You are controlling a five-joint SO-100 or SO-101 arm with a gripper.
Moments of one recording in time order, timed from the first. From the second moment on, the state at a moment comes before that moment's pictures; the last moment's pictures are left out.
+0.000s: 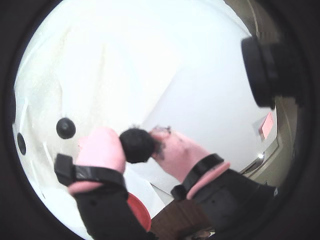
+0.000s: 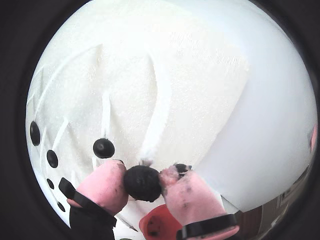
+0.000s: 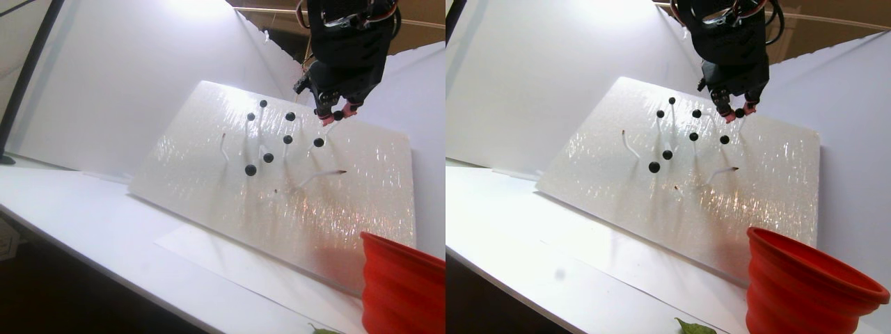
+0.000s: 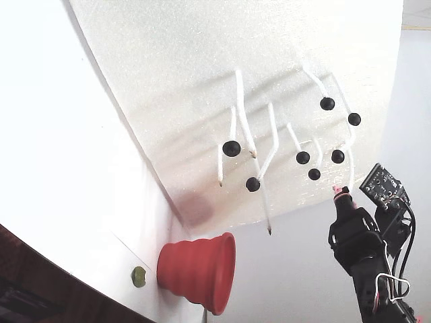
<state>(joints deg) 33.0 73.3 102.9 -23.7 -109.0</state>
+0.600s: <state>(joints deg) 32.7 79.9 111.4 -23.7 -110.0</state>
